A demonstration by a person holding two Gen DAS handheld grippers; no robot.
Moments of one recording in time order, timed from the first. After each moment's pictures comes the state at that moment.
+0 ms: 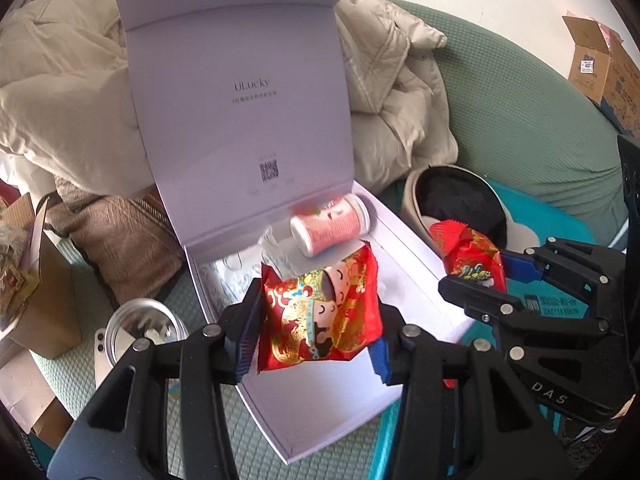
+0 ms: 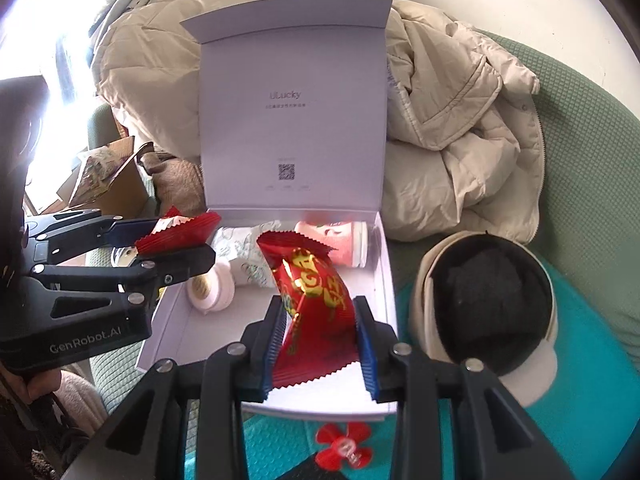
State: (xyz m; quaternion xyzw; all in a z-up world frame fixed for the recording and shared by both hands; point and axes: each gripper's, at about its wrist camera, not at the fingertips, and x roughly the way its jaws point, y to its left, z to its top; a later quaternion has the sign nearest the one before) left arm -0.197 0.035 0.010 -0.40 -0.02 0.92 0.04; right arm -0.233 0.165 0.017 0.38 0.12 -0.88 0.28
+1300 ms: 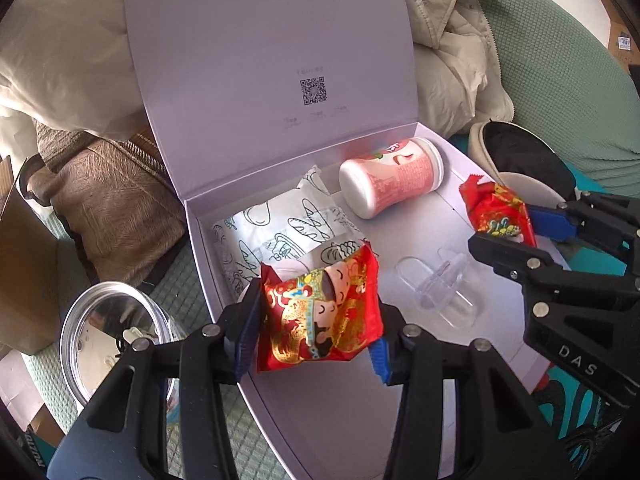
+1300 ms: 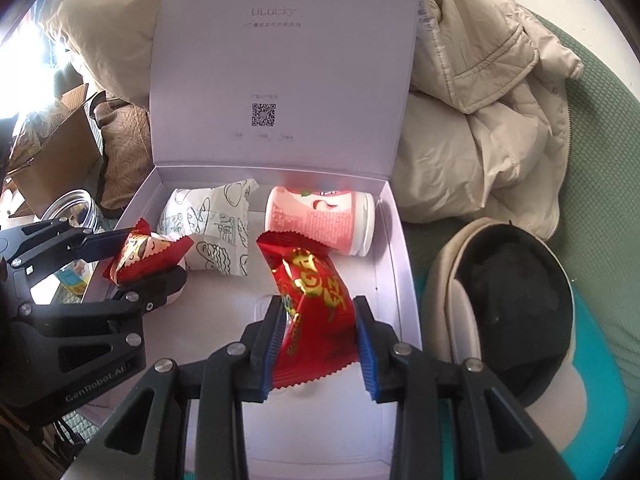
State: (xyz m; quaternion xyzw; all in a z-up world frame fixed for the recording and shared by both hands) left arm -0.232 0.015 -0.069 -0.44 -0.01 0.90 0.00; right arm -0.276 0.118 -0.042 0.42 0.18 -0.86 0.23
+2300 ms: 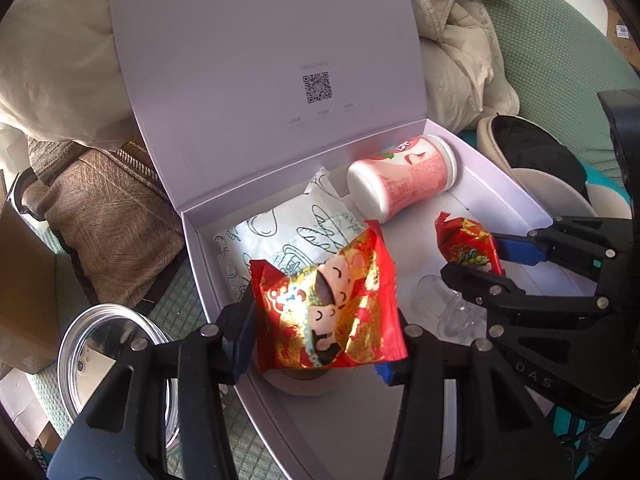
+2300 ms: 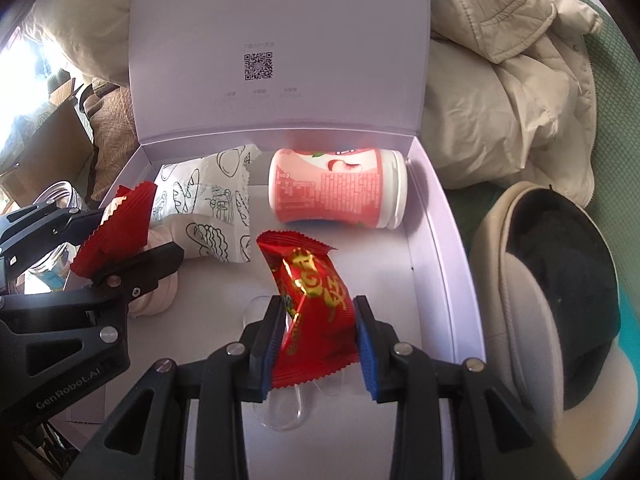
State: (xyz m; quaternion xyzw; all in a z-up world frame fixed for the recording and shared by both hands) left arm -0.243 0.011 -0.084 -0.44 0.01 0.90 0.01; right arm -0.288 0.113 -0.078 0.47 0.14 -0.84 0.24
